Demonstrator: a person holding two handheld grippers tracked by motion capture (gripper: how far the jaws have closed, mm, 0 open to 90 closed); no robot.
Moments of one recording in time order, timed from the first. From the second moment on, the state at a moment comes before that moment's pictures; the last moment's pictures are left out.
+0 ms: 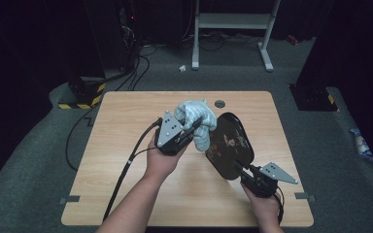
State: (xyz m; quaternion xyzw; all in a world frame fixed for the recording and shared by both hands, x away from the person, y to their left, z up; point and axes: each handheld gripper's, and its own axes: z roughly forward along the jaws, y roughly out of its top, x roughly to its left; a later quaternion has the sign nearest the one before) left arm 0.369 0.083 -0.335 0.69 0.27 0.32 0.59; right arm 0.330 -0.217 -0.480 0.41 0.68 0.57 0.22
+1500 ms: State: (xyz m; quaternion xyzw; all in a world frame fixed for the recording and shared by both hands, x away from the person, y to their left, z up) left arm 0.447 0.039 -0.383 0.73 0.30 0.27 0.55; right arm 0.343 -0.213 -0.481 0.38 0.70 0.56 0.21
